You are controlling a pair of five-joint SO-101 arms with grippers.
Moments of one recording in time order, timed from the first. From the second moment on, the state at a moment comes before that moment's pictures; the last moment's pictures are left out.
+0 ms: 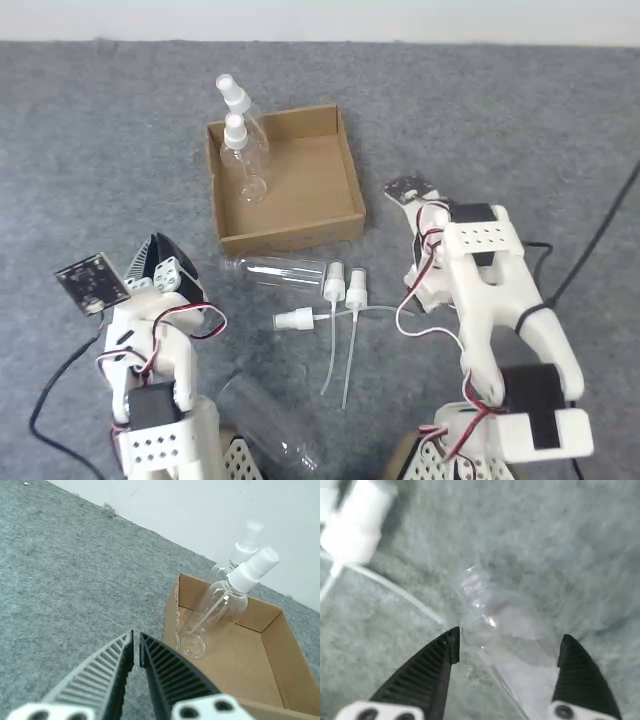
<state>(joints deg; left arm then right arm) -16.7 -103.2 97.0 40.7 24.0 -8.7 -5.6 34.8 71.8 27.1</state>
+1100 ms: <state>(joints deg) -16.7 -103.2 97.0 40.7 24.0 -8.9 -5.2 34.8 70.0 57.3</state>
